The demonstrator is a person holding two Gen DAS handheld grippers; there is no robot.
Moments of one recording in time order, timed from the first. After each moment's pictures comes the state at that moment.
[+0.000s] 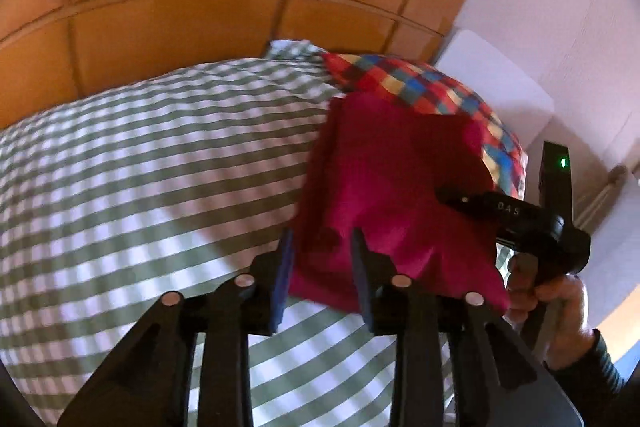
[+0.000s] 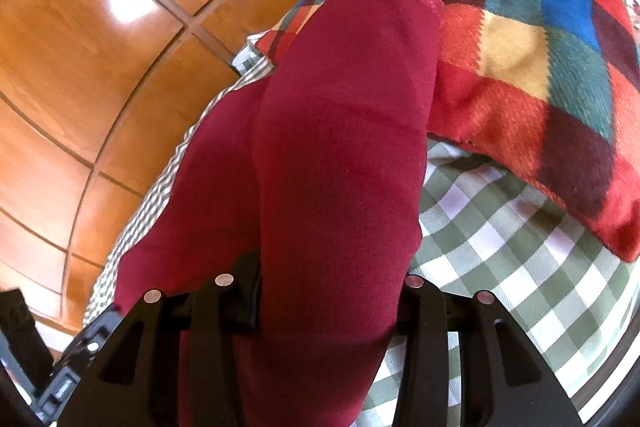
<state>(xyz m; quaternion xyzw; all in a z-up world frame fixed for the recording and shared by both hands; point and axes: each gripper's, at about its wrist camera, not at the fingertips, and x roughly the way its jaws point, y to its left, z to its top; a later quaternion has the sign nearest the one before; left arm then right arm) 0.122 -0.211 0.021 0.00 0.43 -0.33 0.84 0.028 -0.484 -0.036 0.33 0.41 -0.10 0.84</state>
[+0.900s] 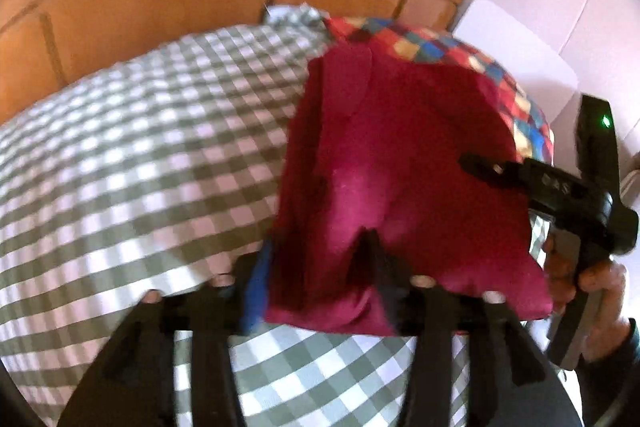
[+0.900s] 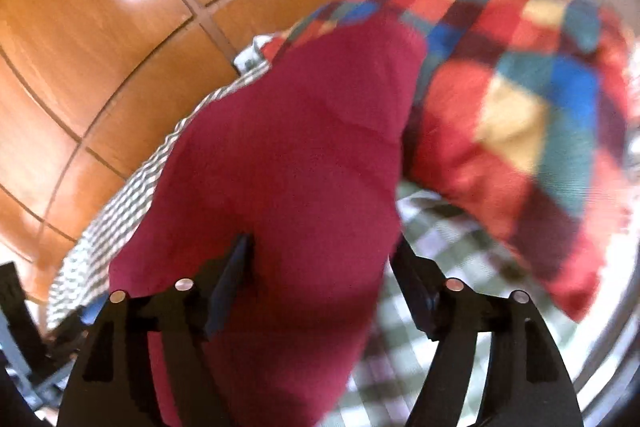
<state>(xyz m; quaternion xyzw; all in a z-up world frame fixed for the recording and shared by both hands) 0.133 -0.243 -0.008 0.02 0.45 -0.30 0.84 0.023 -0.482 -0.013 0.24 0.41 -0.14 0.87</state>
